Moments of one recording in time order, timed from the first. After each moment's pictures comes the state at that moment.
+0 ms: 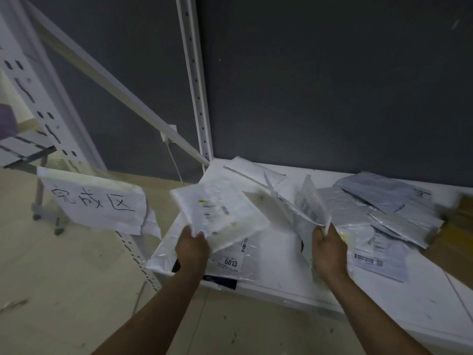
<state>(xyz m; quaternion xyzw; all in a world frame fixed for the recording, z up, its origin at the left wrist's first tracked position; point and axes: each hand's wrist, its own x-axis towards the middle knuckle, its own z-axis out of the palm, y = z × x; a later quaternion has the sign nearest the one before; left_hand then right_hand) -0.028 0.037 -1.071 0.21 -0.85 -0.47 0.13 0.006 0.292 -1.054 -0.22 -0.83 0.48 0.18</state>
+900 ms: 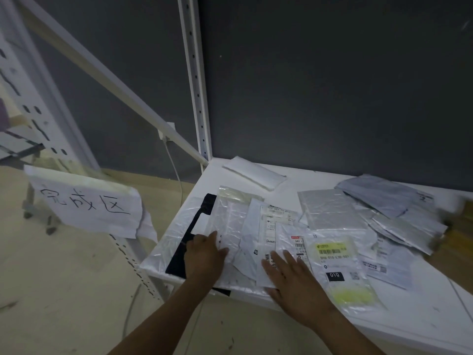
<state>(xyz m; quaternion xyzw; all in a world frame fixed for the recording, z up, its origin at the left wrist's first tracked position) -0.032 0.048 -1.092 0.06 -0.98 -0.21 0.00 0.028 0.274 -1.129 0.16 -0.99 -0.01 -0.02</state>
